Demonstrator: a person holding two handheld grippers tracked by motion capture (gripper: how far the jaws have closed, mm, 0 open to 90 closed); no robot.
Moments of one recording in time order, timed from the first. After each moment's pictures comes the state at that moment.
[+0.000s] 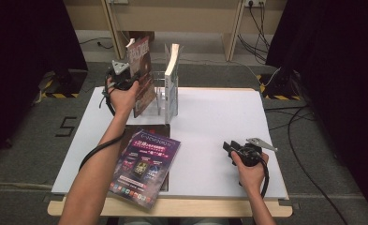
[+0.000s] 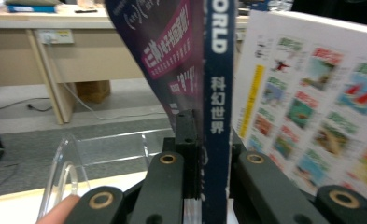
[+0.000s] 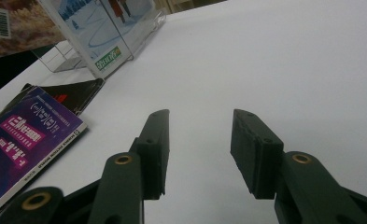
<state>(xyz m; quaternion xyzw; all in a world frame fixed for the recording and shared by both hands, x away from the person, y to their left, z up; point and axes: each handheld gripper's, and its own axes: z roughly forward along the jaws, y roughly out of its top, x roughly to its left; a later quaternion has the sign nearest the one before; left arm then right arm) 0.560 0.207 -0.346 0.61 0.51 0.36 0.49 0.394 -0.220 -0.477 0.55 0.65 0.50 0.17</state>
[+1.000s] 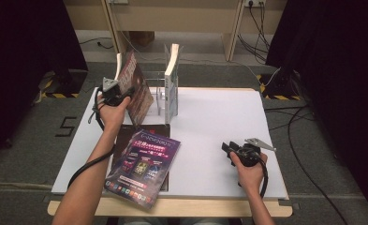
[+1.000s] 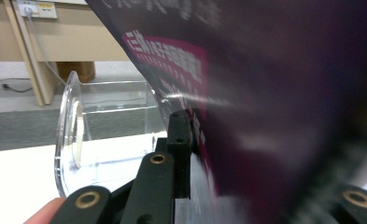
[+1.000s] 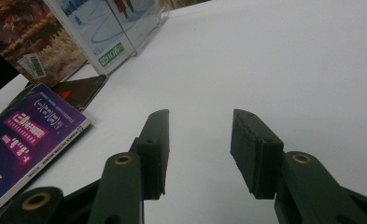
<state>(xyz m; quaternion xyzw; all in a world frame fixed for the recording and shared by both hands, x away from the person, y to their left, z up) 0.523 0.243 -0.385 0.61 0.51 0.30 0.53 0.393 -0.217 -0.479 0.54 0.65 0.50 0.16</state>
